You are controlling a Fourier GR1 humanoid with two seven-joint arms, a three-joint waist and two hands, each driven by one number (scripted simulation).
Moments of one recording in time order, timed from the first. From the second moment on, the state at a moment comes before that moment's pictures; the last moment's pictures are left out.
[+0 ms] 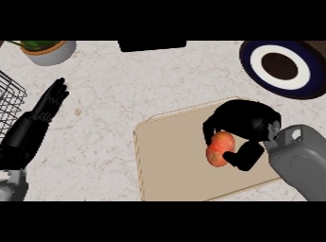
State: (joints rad) left arm -0.10 0.39 -0.07 -1.64 0.10 -0.06 -0.04; right arm -0.61 -0.50 0.51 -1.62 0.29 0.87 0.36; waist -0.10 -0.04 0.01
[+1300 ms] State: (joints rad) left arm -0.12 0.37 -0.07 -1.67 0.08 -0.10 -0.04; right arm 0.13 -0.81 -0.55 -1.88 0.20 0.44 -0.36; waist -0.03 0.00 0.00
